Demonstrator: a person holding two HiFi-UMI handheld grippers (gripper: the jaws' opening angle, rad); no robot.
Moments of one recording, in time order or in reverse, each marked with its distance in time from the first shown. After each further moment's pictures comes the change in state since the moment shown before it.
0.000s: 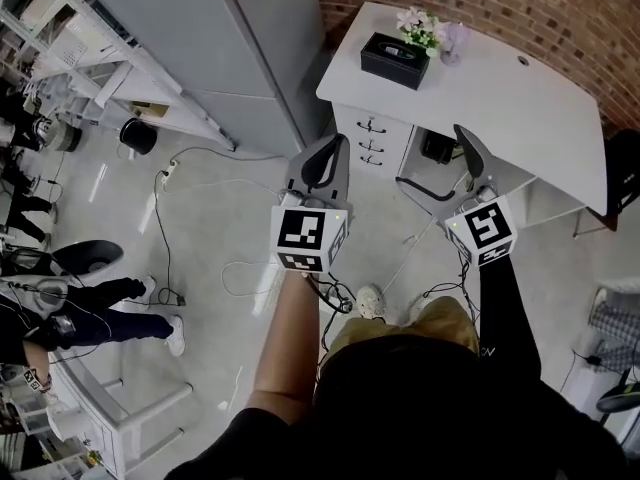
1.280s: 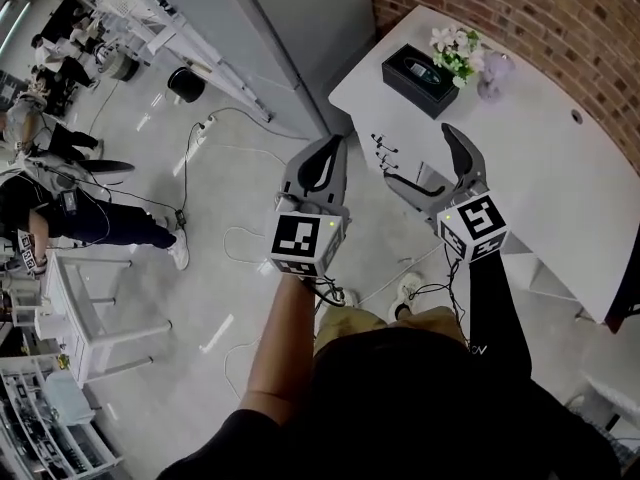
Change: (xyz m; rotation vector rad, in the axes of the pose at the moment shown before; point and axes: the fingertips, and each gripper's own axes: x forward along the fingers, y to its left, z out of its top) left arm 0.124 -0.032 0.006 0.034 0.081 0.313; right arm 0.065 -0.134 -0.042 0.220 -0.093 0.352
